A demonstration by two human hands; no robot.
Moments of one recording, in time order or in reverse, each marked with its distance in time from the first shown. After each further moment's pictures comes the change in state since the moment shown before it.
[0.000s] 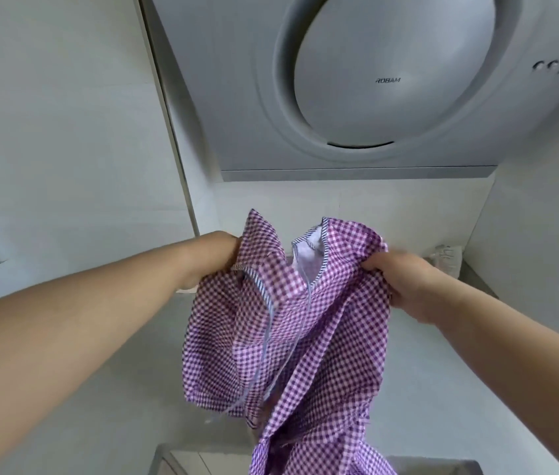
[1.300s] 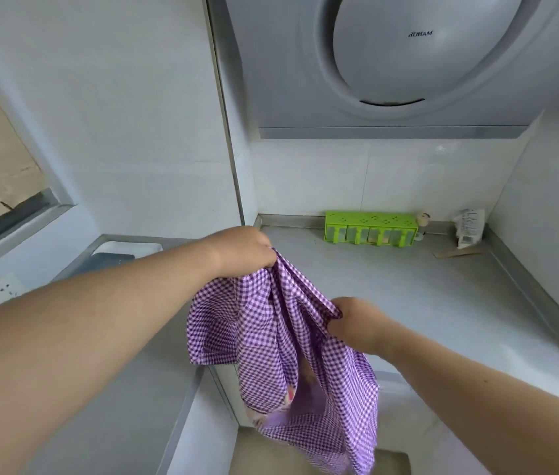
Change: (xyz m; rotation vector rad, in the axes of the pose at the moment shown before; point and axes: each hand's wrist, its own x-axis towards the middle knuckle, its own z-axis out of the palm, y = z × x) left_hand -0.111 -0.071 0.040 0.581 0.041 0.145; right_hand -0.092 0.141 0.084 -0.932 -0.305 -0.209
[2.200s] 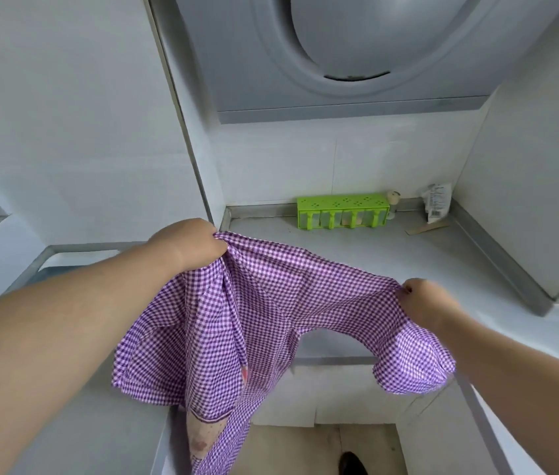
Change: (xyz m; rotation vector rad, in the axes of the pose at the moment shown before) left_hand 0.063 -0.057 0.005 0.204 0.099 -0.100; right_hand 0.025 0.151 -0.025 -0.130 0.370 0.459
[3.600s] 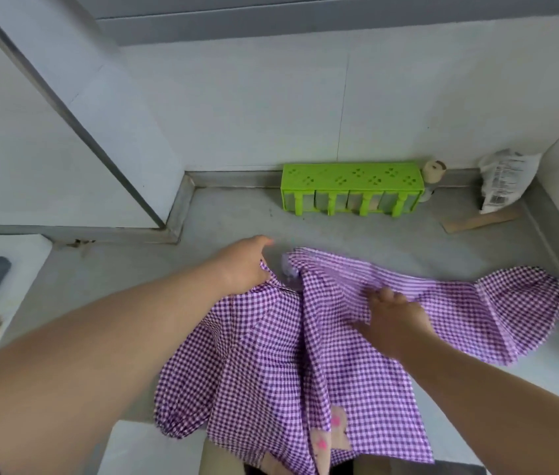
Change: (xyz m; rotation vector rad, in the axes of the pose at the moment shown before) left_hand 0.271 0.133 0.150 -0.219 -0.284 0.051; right_hand 0.240 0.009 0.098 -0.550 -0.295 -0.285
